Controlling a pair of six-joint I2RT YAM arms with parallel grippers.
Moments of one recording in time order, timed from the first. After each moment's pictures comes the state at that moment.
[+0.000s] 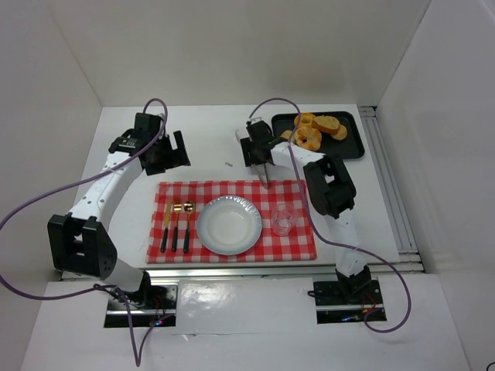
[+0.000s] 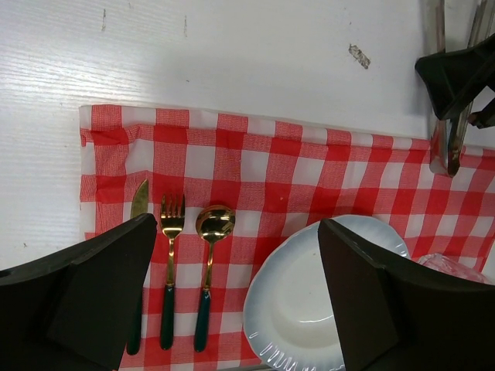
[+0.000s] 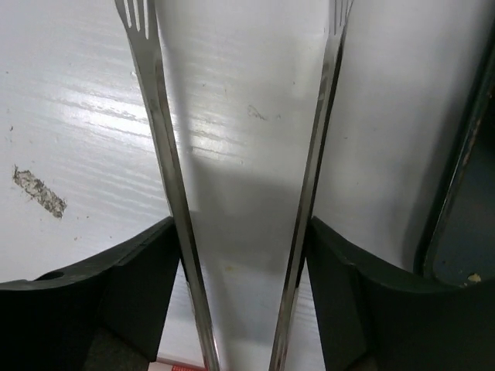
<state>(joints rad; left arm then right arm) -0.13 1.48 1.32 -0.75 0.05 -0.43 0.52 2.25 1.68 -0.26 0.17 0.19</state>
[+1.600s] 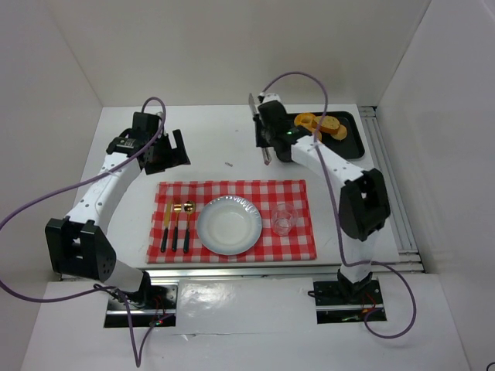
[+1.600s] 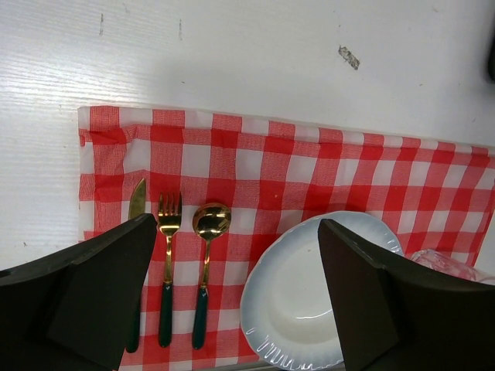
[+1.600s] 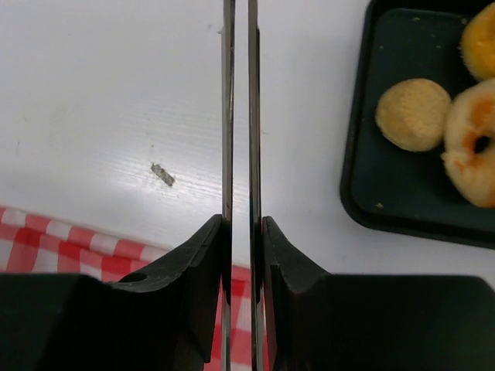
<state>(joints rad) -0.13 1.46 1.33 -0.76 0.06 -0.42 0.54 1.90 1.62 -0.34 0.24 0.26</state>
